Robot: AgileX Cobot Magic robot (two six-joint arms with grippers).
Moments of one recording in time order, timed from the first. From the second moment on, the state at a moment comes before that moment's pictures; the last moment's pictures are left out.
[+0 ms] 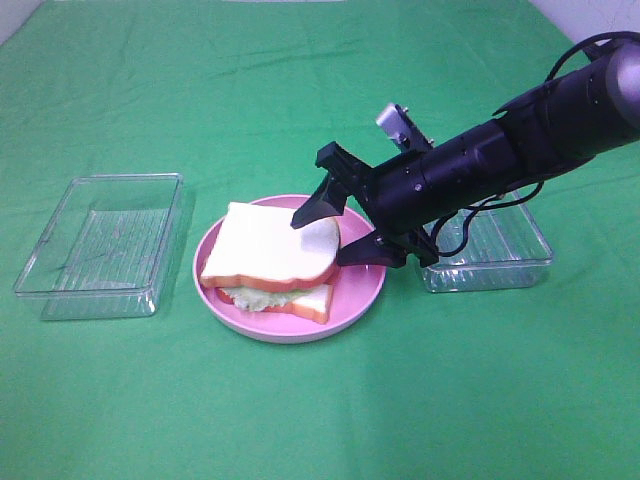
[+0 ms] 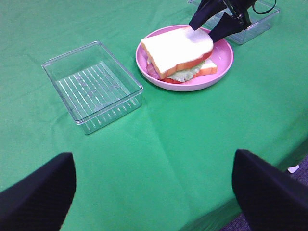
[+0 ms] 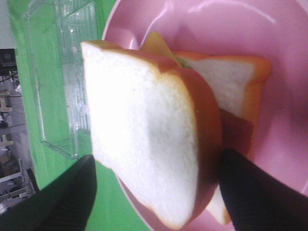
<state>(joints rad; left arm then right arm) -0.63 0.00 -0.50 0.06 1.05 -0.05 0.36 2.02 -1.07 1.38 0.58 -0.61</state>
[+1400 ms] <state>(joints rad) -0.63 0.00 -0.50 0.06 1.05 -0.05 0.36 1.14 -0.78 0.31 0.73 0.05</state>
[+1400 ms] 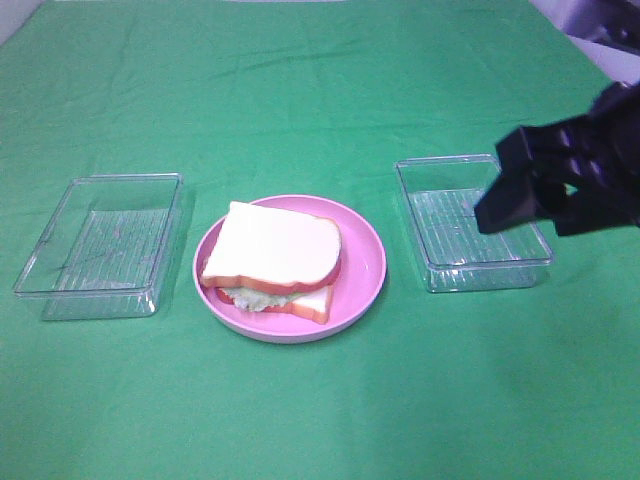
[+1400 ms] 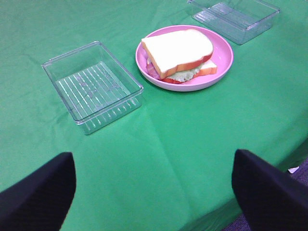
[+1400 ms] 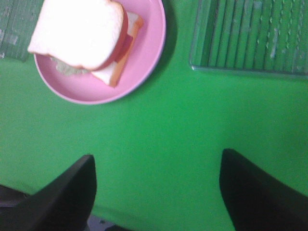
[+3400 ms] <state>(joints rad) -0.63 0.00 -0.50 -0.01 1.05 0.03 0.36 0.00 -0.50 0.08 1.08 -0.11</state>
